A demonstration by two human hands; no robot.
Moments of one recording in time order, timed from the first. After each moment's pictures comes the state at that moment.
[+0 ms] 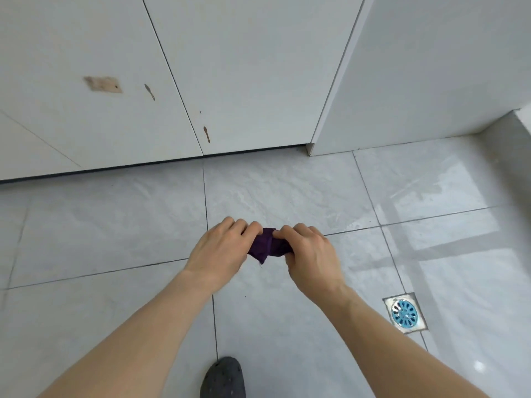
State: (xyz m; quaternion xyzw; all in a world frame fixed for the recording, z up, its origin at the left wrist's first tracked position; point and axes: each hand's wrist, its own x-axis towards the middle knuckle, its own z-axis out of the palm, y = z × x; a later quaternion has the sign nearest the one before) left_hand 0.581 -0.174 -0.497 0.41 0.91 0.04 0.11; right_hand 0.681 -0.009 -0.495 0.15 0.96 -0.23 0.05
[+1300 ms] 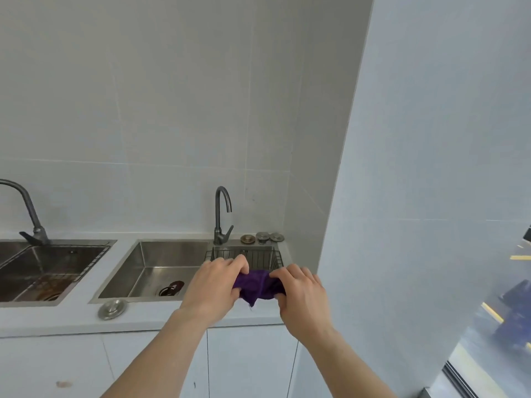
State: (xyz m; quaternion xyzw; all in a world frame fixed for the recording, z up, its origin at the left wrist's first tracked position) left_hand 0.506 -0.145 0.315 0.34 0.91 0.19 -0.17; right_hand 0.597 0.032 0.304 0.04 0.96 -0.11 -0.25
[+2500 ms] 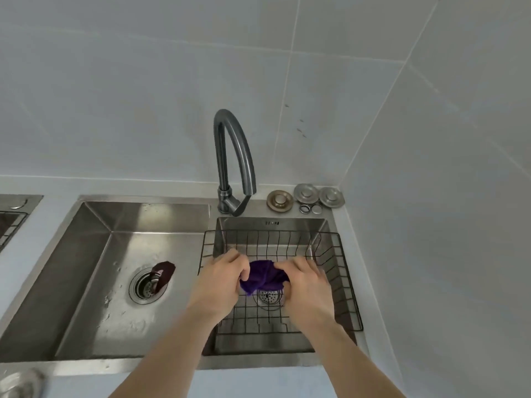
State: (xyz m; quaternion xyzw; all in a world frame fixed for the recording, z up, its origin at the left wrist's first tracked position) left_hand 0.040 -0.055 0.078 0.27 0.94 0.20 0.08; right_hand 0.115 0.120 0.079 0.11 0.98 -0.16 -0.01
